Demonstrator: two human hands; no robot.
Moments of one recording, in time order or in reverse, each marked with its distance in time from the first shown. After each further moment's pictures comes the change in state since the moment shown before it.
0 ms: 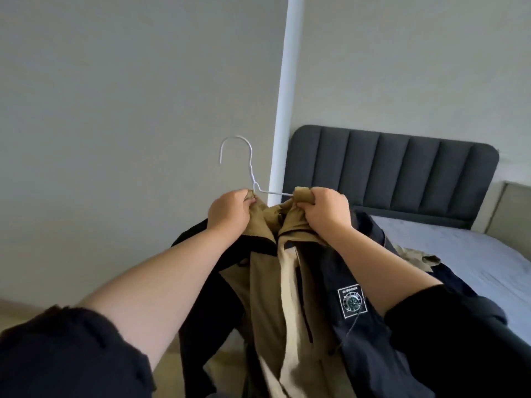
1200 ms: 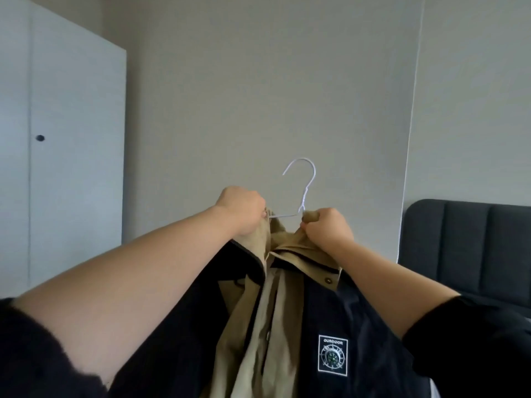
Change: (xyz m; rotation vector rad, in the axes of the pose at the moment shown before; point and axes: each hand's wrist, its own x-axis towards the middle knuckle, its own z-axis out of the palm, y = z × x) left_hand 0.020 -0.024 -0.303 1.123 0.003 0.099; right_hand 0.040 -0.270 -0.009 0.516 -0.246 -0.113
